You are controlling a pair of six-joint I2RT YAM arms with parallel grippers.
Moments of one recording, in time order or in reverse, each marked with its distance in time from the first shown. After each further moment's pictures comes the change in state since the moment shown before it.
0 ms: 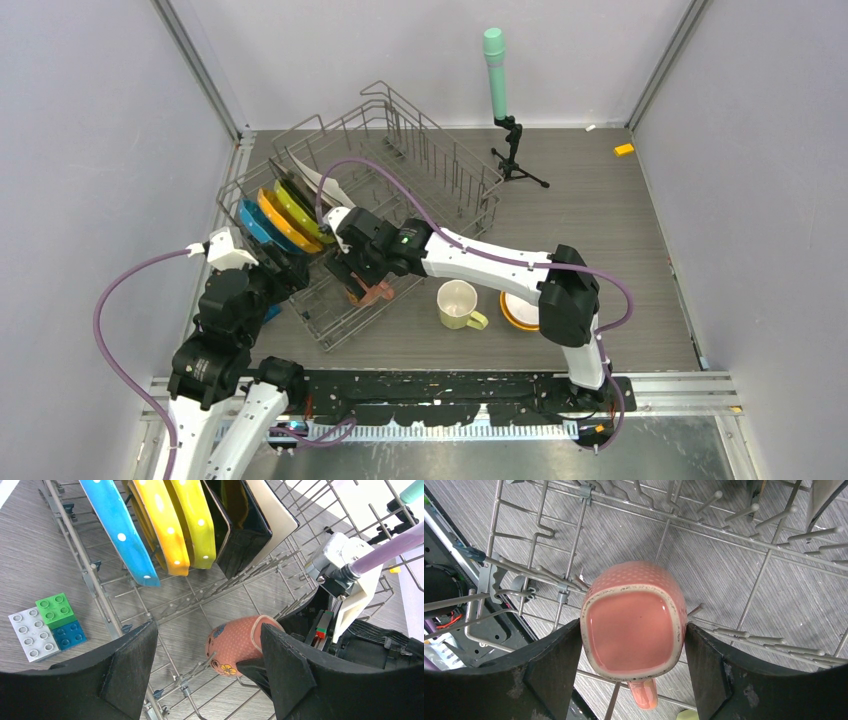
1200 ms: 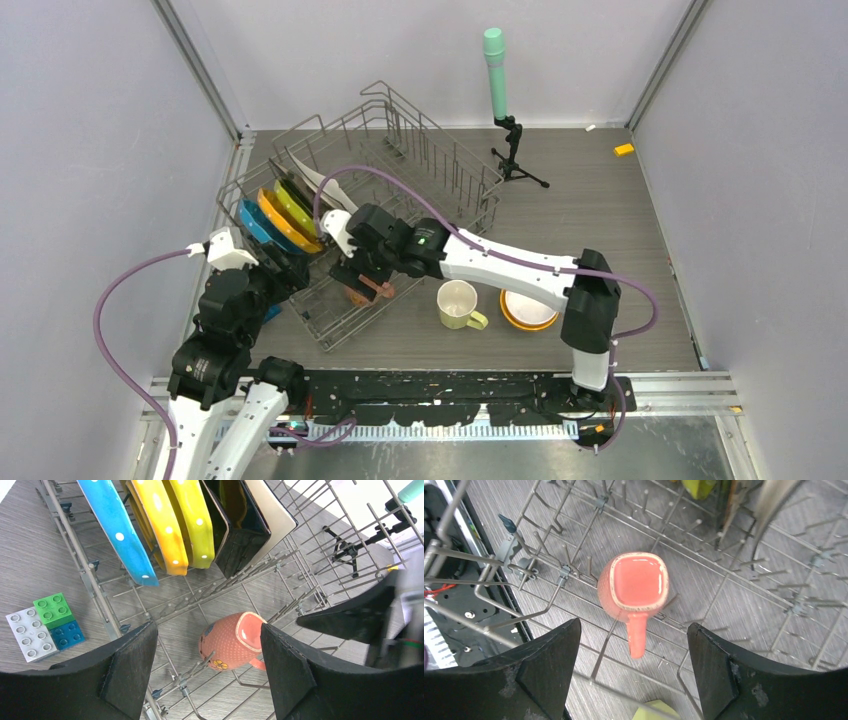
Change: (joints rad) left arm 0.000 0.000 0.000 0.000 0.005 -0.003; right arm 0.002 -0.132 -0.068 0.035 -0.025 -0.243
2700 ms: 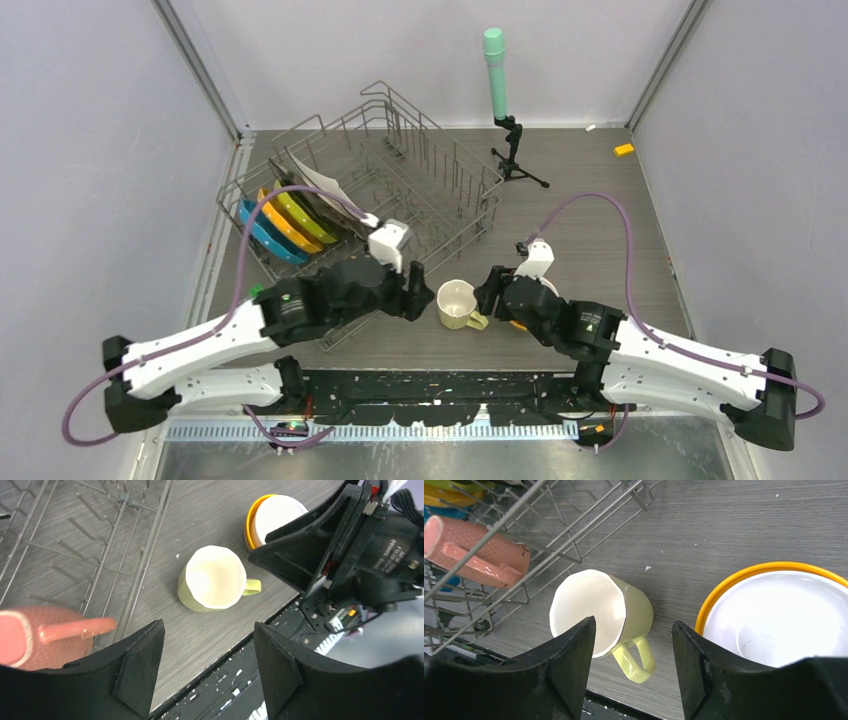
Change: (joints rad) left arm -0.838 0.495 0.129 0.233 -0.013 0.031; right arm -0.034 -1.078 -1.108 0.153 0.540 0.937
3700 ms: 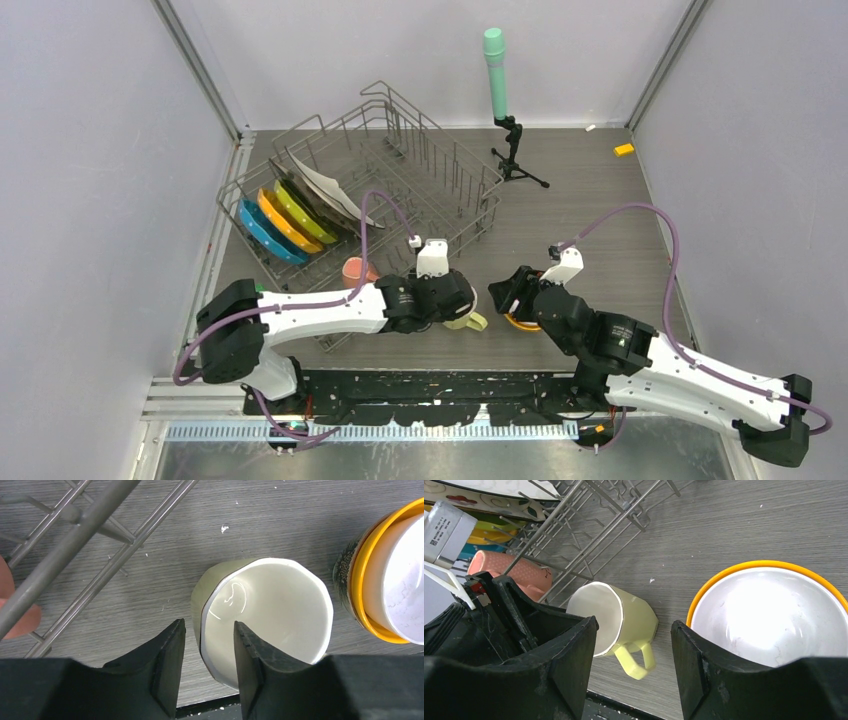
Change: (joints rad) left arm -0.109 0.632 0.099 -0.001 -0.273 -0.479; right arm -0.002 -0.197 -0.049 -0.043 0.055 0.063
